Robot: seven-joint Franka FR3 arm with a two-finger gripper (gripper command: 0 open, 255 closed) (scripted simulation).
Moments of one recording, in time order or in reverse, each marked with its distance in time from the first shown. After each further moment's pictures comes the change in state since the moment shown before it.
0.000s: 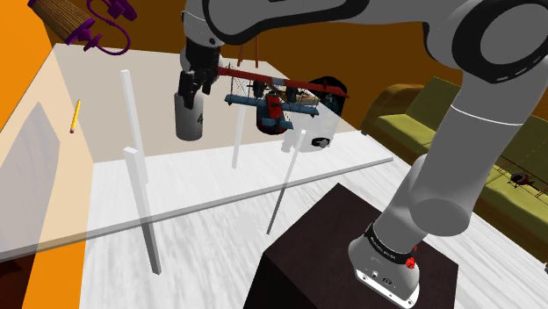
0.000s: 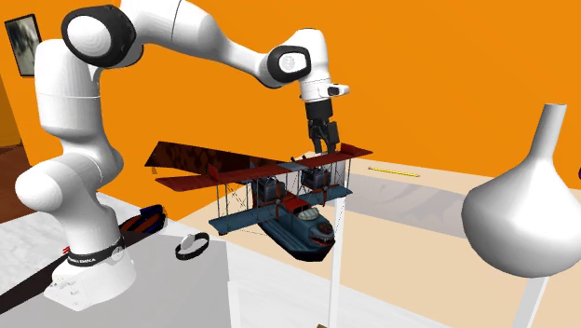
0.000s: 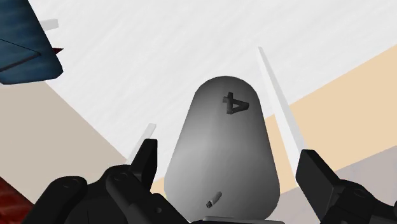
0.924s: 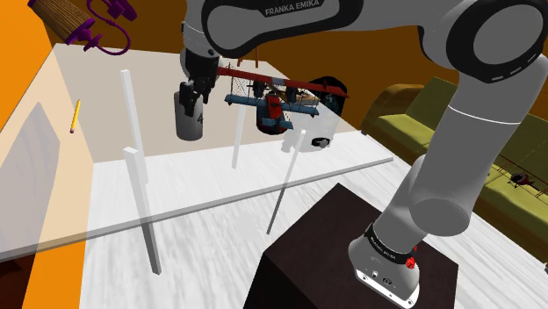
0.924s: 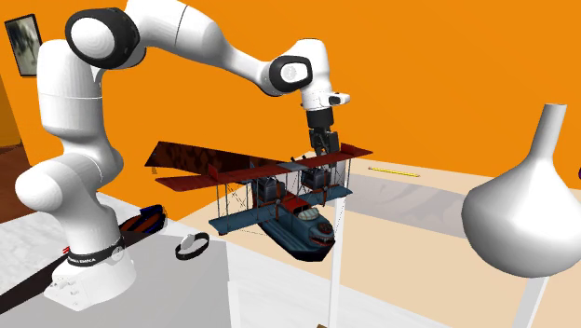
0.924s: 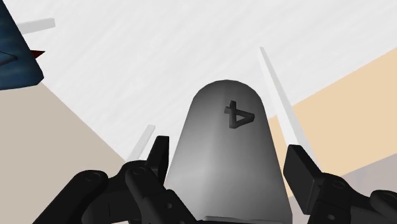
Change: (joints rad) arm -0.001 0.021 -0.003 -0.033 -0.009 0.055 0.005
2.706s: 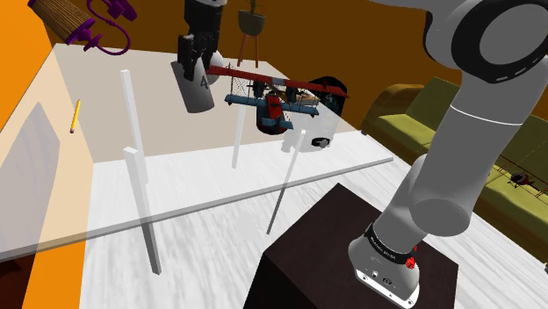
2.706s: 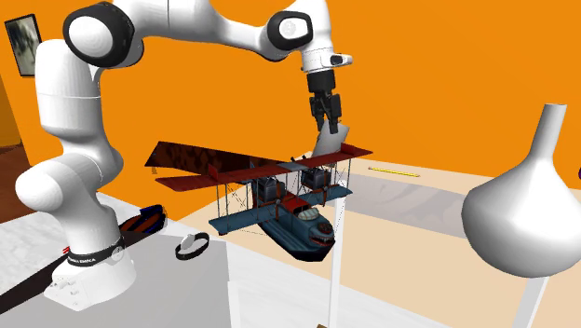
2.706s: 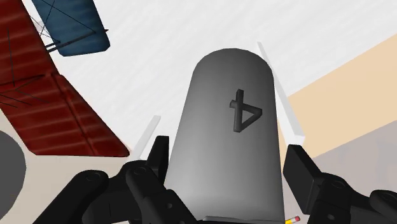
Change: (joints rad) arm 0.005 -0.016 0.006 0.232 0.017 -0.248 -0.027
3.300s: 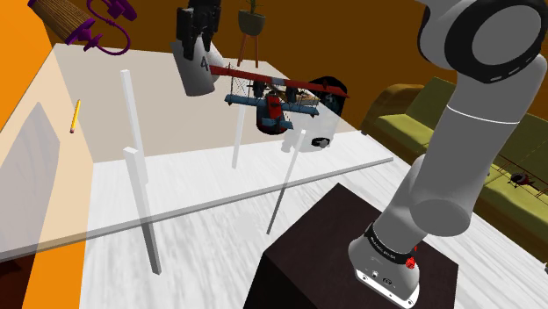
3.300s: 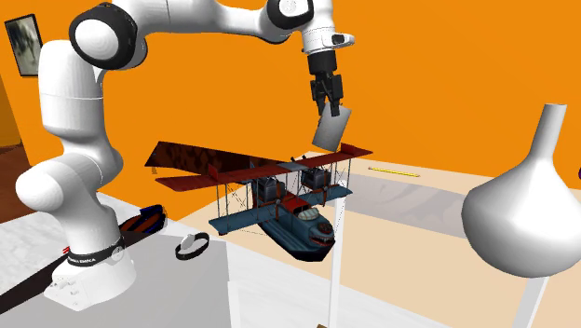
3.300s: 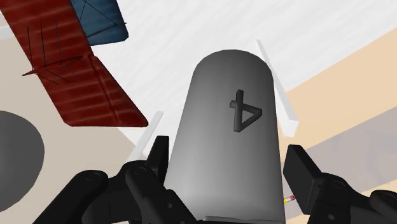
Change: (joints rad) arm 0.008 0.028 0.003 0.159 -0.005 -0.131 -0.009
